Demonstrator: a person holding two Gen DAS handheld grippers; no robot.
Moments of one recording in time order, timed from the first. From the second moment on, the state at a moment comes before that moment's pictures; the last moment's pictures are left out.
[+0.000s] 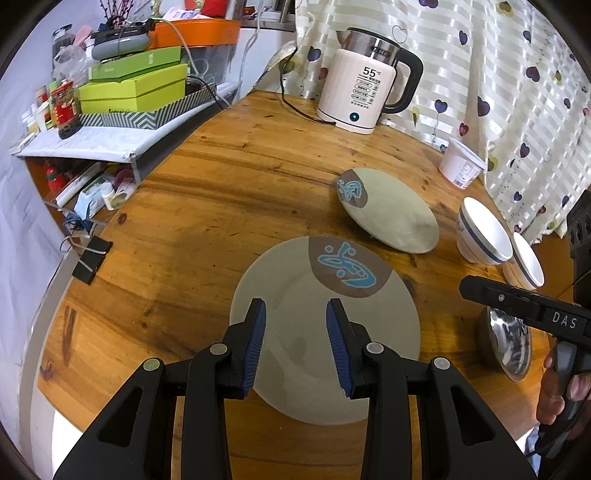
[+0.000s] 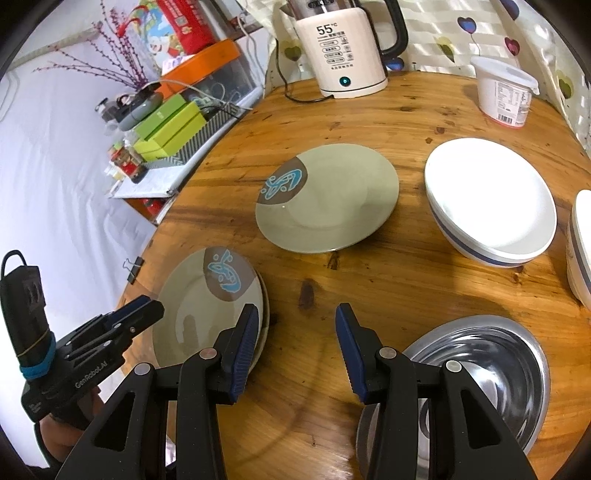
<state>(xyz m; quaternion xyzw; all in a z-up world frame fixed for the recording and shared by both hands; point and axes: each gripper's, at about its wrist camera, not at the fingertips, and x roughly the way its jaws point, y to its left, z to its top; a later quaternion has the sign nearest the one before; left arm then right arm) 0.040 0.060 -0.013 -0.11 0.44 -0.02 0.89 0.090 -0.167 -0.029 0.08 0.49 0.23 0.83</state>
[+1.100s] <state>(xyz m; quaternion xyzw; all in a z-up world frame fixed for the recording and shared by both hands) 0.131 0.043 -0.002 -0.09 0.46 -0.09 0.88 0.133 -0.188 -0.037 0.14 0.51 0.17 0.83</state>
